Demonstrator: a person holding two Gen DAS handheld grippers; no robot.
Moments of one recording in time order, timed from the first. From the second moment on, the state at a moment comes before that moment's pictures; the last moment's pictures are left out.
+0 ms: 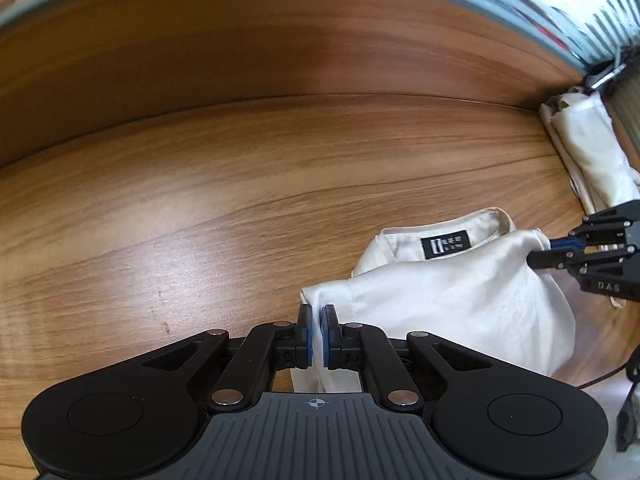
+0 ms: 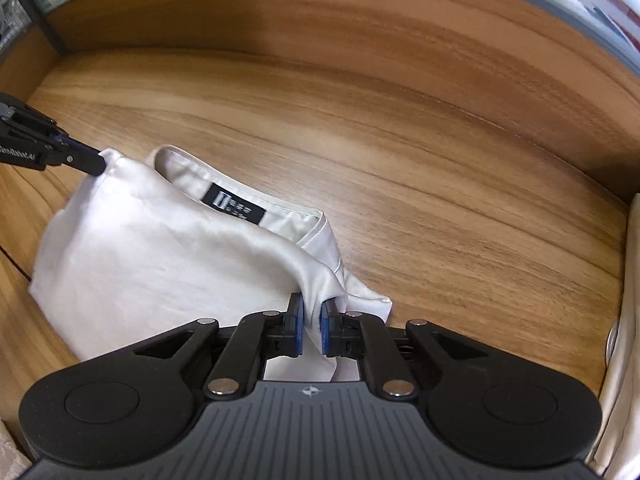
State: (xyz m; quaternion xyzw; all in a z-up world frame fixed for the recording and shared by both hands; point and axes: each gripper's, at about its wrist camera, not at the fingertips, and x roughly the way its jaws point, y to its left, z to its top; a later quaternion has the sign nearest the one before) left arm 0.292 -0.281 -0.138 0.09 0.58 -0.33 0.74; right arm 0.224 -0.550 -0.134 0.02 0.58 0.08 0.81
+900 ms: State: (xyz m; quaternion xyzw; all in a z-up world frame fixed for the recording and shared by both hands) left arm 0.213 -0.241 -0.089 0.05 0.55 -0.28 0.78; right arm 0.147 -0.514 -0.073 0.00 0.54 0.03 0.84
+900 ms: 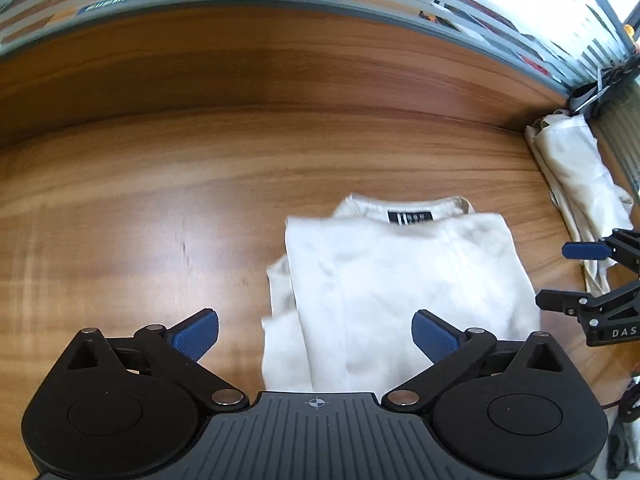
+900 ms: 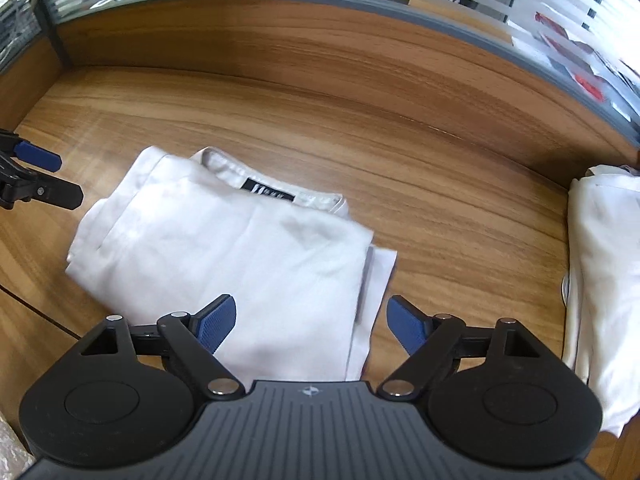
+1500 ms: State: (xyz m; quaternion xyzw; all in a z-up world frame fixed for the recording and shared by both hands) left arm 0.152 -0.166 -0.103 -0.05 0.61 -0.21 0.76; right arm 0.115 -0.407 -0.070 -0.08 0.50 0.16 0.85
